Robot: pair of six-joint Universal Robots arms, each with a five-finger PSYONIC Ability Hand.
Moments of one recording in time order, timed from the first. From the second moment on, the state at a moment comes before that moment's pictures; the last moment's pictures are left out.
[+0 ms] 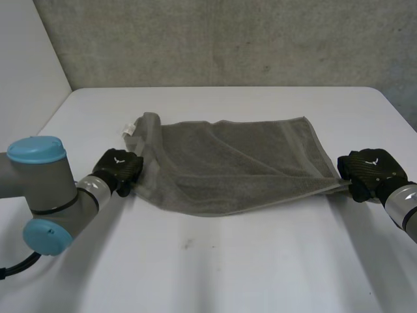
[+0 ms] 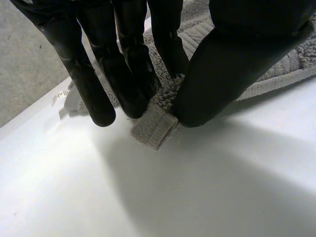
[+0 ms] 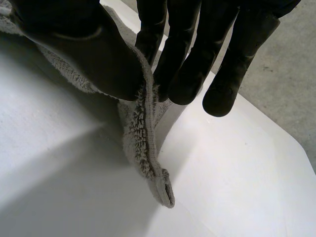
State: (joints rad) left arm 4.47 -2.22 -1.53 3.39 -1.35 3.58; right arm 1.55 -1.26 1.86 -0.26 1.19 2.63; left_hand 1.17 1.21 1.21 1.21 0.98; right_hand 1.33 1.33 1.33 1.33 1.17
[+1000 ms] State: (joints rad) left arm 4.55 -1.90 -1.73 3.12 -1.37 3.68; right arm 1.58 -1.15 1.38 0.49 1.20 2.15; left_hand 1.17 1.22 1.22 1.22 0.98; right_hand 1.33 1.33 1.33 1.33 1.17
